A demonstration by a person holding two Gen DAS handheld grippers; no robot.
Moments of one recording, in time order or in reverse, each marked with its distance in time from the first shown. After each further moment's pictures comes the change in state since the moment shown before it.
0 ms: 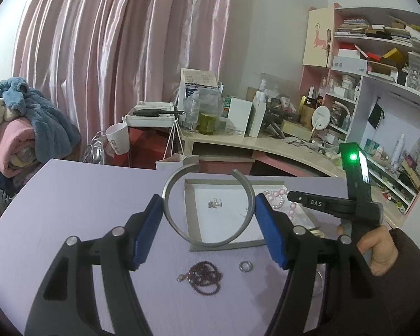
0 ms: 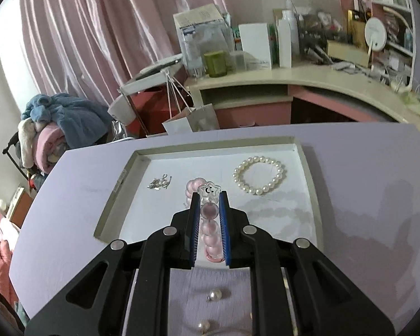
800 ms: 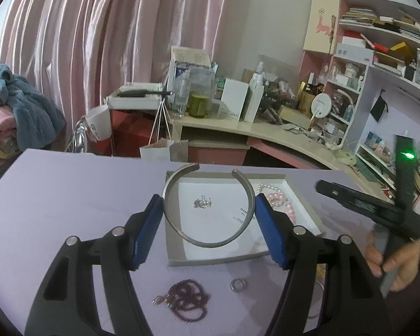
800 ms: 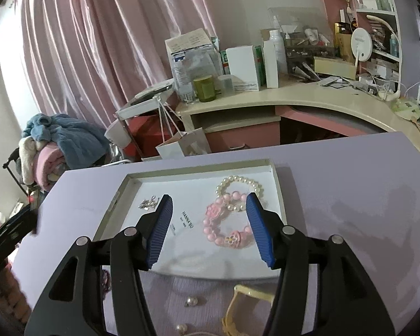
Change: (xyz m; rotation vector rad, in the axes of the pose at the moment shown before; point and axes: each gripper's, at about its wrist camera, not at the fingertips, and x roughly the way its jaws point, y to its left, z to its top) left arm 0.086 -0.013 0.006 -0.029 0.106 -0.038; right arm -0.037 -0.027 0.006 0.003 -0.118 0.019
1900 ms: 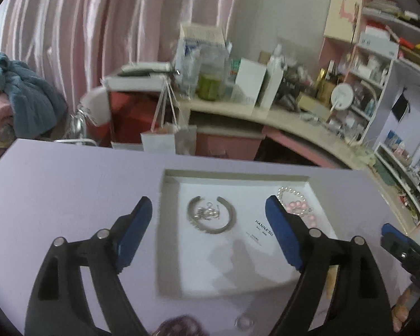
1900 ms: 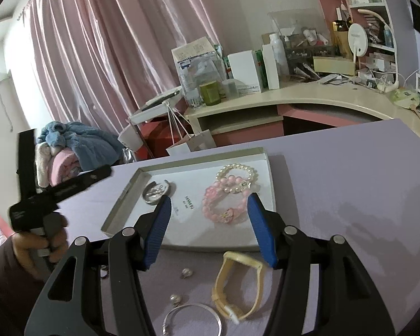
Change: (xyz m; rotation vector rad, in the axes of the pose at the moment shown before) left arm 0.060 0.003 0.017 -0.041 0.068 0.065; right arm -0.038 -0.020 -0.034 0.025 -0.060 0.076
